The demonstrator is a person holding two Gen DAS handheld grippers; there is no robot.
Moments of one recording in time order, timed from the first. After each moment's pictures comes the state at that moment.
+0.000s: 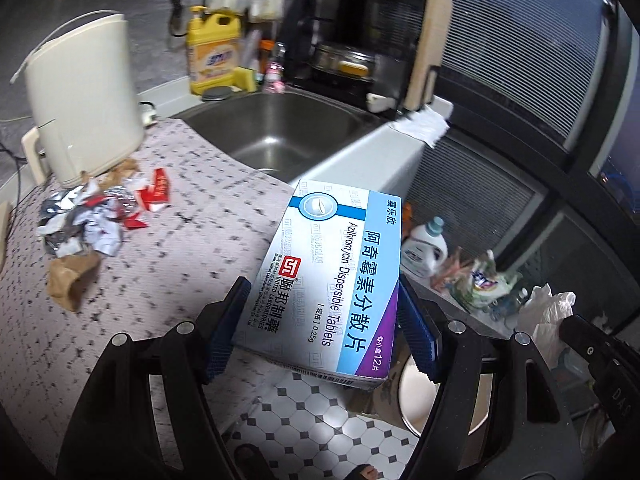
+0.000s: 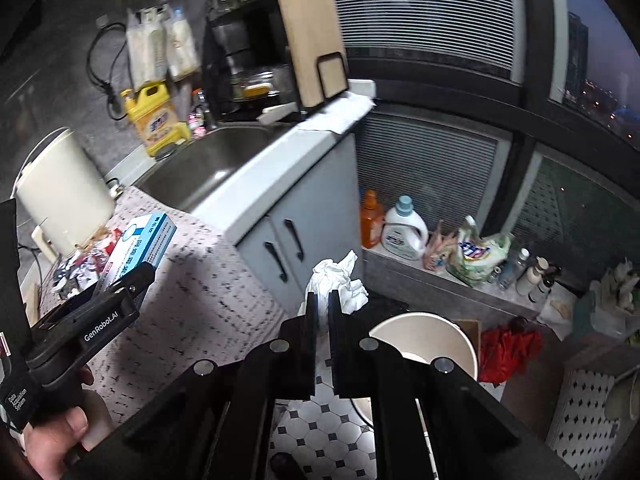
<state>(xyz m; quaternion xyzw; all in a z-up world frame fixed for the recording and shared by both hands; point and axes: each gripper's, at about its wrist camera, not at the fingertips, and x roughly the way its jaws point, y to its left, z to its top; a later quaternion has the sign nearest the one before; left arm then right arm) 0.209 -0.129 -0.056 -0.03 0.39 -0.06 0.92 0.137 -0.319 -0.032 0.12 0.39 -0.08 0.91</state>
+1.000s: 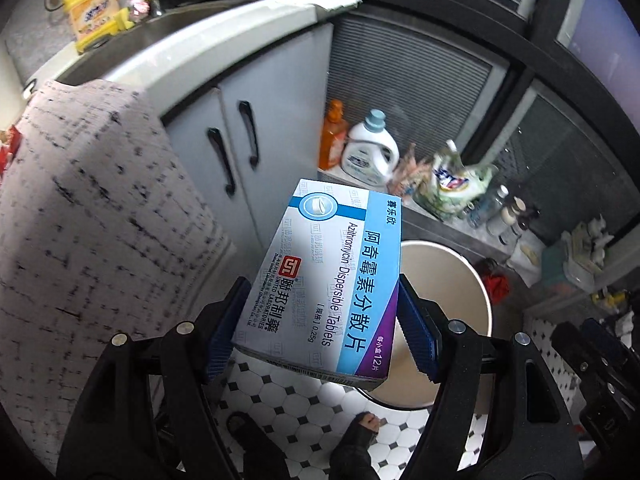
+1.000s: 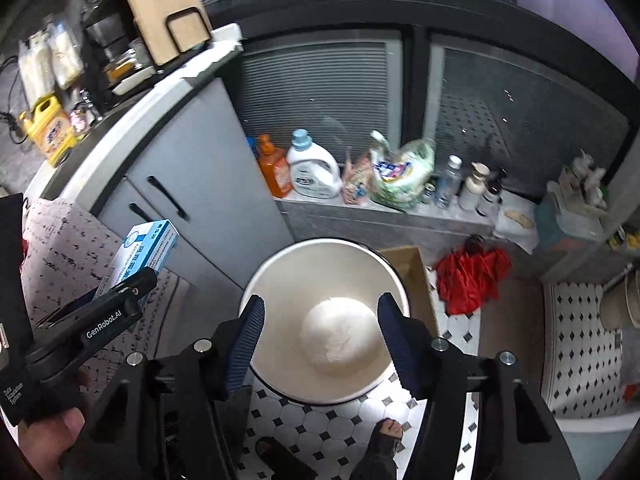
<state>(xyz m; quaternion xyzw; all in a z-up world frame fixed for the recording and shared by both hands) 0.212 -0.267 -0.180 0.05 0.49 -0.15 0.86 0.078 -0.432 -0.160 0.19 0.44 -0.21 0.85</state>
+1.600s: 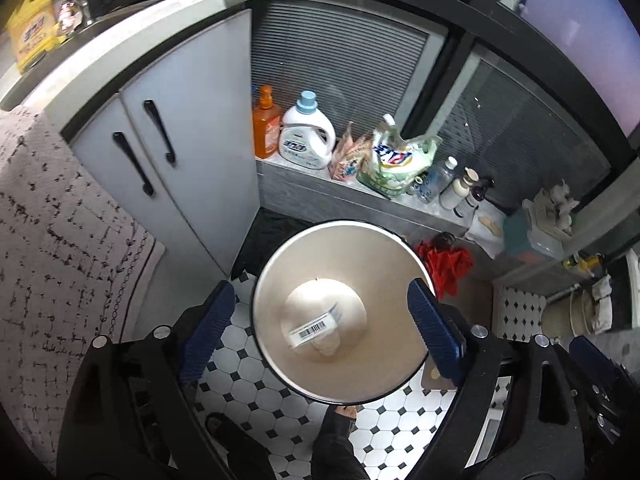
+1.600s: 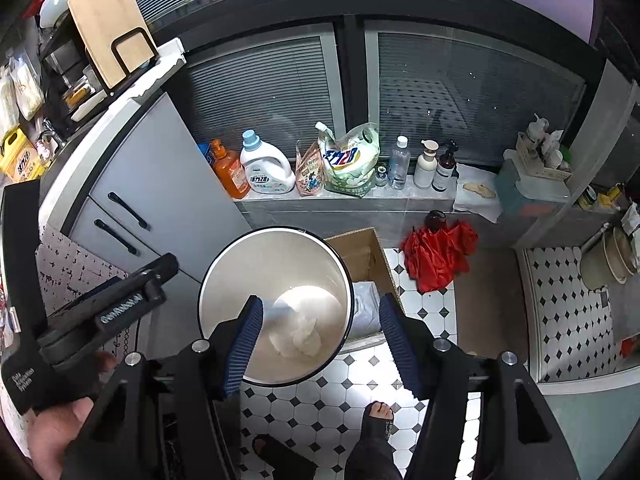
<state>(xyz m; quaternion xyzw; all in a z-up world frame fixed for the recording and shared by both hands) 0.194 -0.329 -0.188 0.05 0.50 -0.23 0.83 0.032 -0.460 -0.158 0.22 0.44 -0.27 0.83</state>
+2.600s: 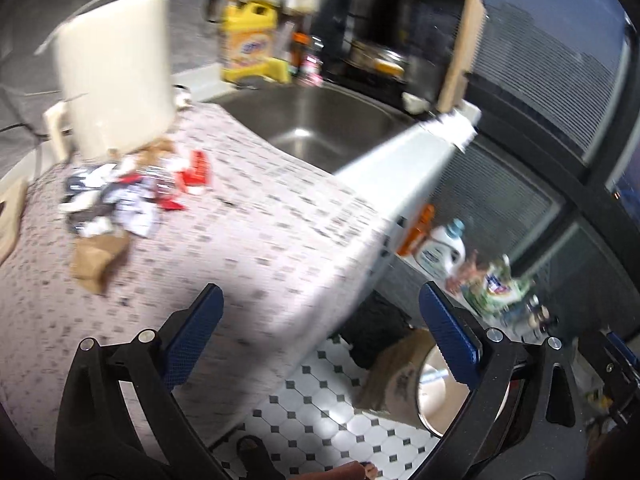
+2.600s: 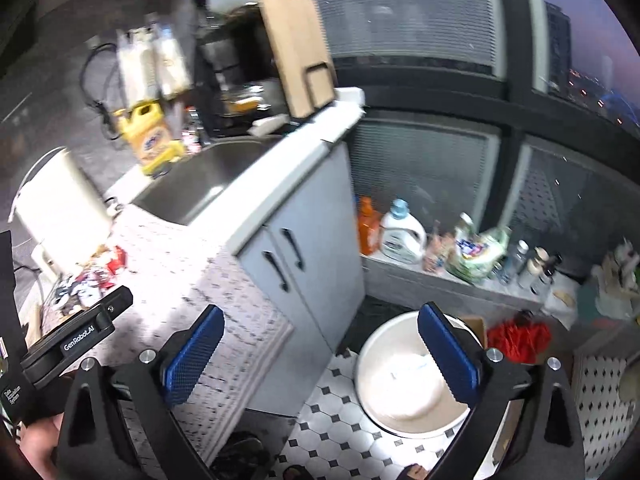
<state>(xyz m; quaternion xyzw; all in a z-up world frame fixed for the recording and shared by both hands) 0.204 -0.072 -0.053 -0.06 0.39 -0.01 0.92 0.130 -0.301 -0.034 0.14 0.36 -0.08 0.92</state>
